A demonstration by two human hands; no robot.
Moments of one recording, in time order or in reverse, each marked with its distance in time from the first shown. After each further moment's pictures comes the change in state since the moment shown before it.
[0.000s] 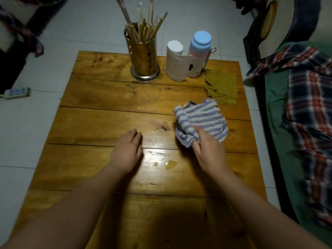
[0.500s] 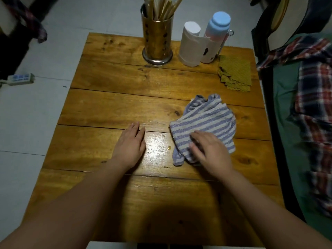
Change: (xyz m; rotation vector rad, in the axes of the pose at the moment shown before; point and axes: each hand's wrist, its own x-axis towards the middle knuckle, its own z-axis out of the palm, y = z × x) left_hand -0.030 -0.037 0.025 0.012 0.014 0.021; right_hand -0.038 -0.003 0.045 -0.108 -0.174 -0.119
